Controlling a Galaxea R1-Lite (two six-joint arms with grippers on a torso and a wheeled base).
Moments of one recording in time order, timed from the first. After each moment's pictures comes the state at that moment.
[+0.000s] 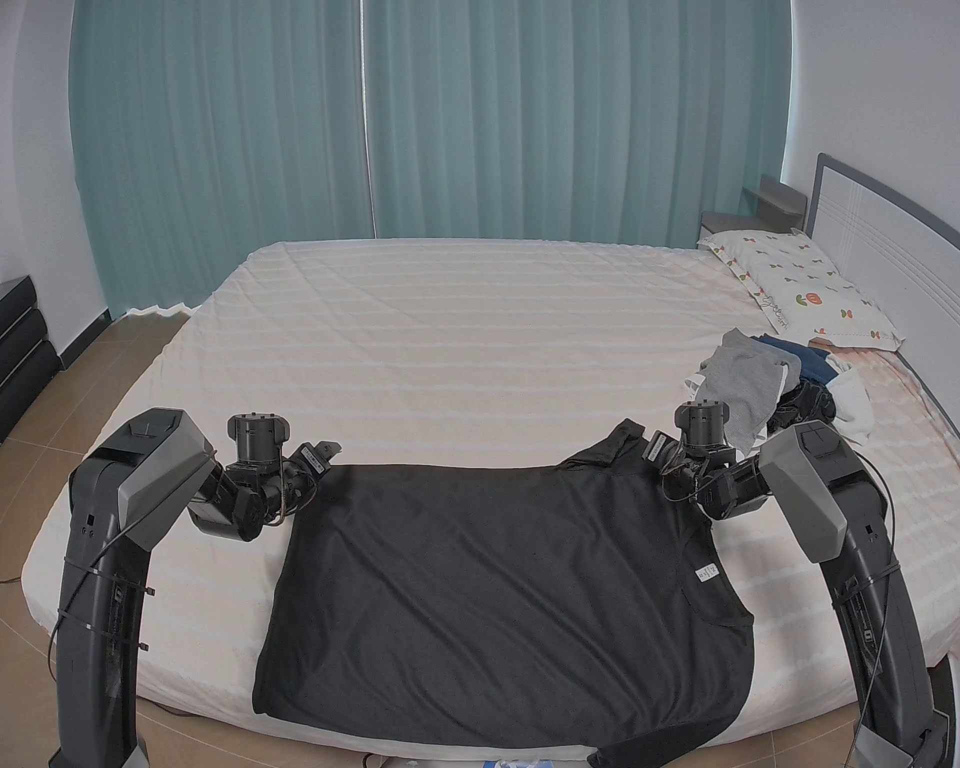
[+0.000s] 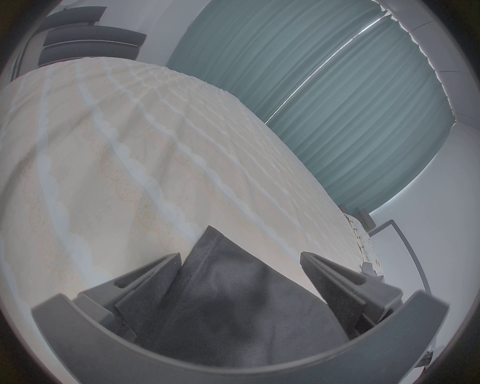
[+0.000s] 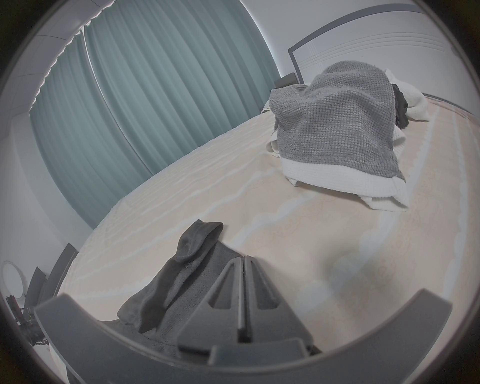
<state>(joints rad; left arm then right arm) -0.06 2.64 -1.46 -0.70 -0.07 -0.78 0.16 2.83 -1.87 -0.54 -0.18 0.56</state>
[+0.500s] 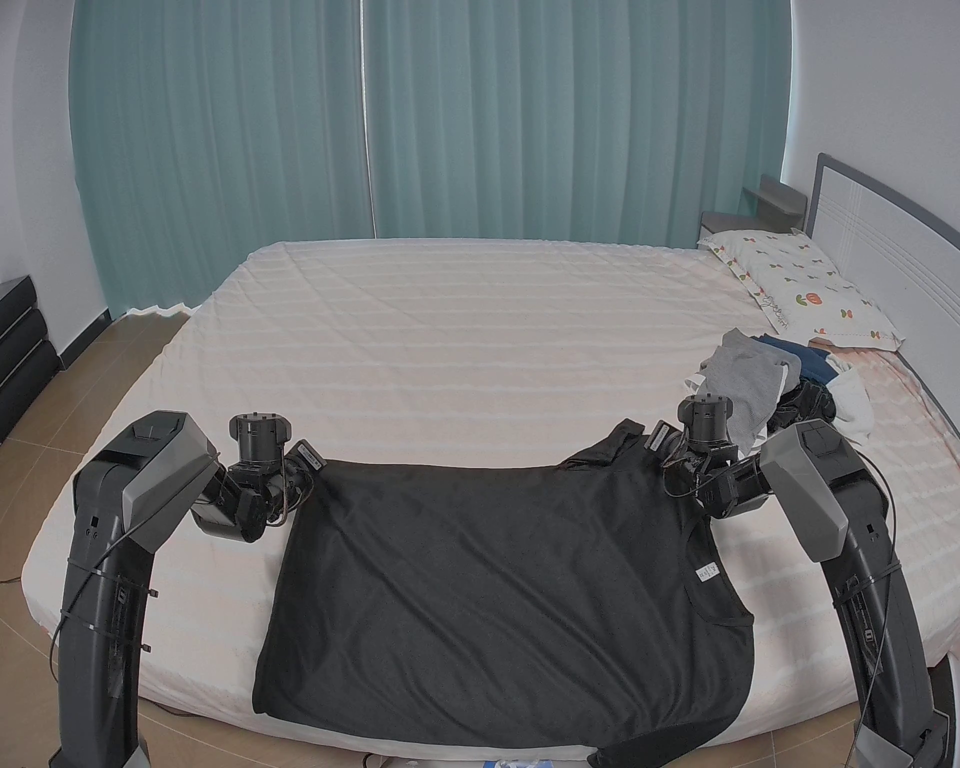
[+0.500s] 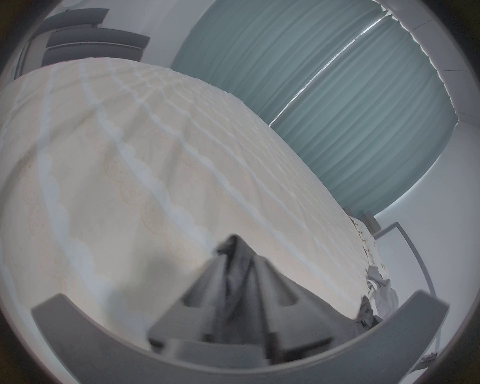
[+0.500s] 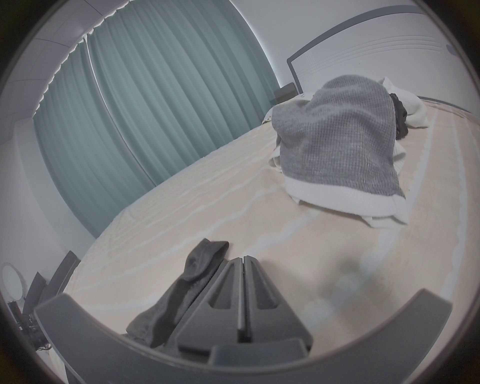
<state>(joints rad) -0.06 2.66 -1.47 -0.73 0.03 -0.78 0.16 2.83 -1.86 -0.61 -0.21 0.56</state>
